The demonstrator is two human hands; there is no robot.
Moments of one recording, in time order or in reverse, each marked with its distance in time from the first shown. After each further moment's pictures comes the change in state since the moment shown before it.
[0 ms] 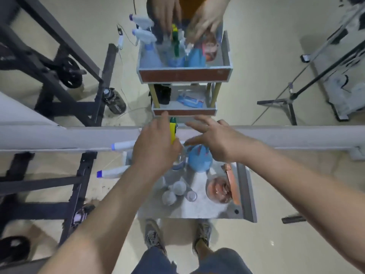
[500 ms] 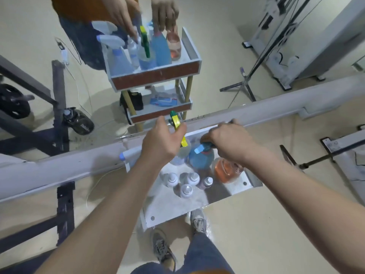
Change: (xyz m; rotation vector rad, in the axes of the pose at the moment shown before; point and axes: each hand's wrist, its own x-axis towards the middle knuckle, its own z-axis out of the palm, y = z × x) left_hand 0.014 -0.038 -0.009 -0.480 -0.266 -0.005; right_hand -0.017 -0.082 0.004 -0.075 -0.006 0.541
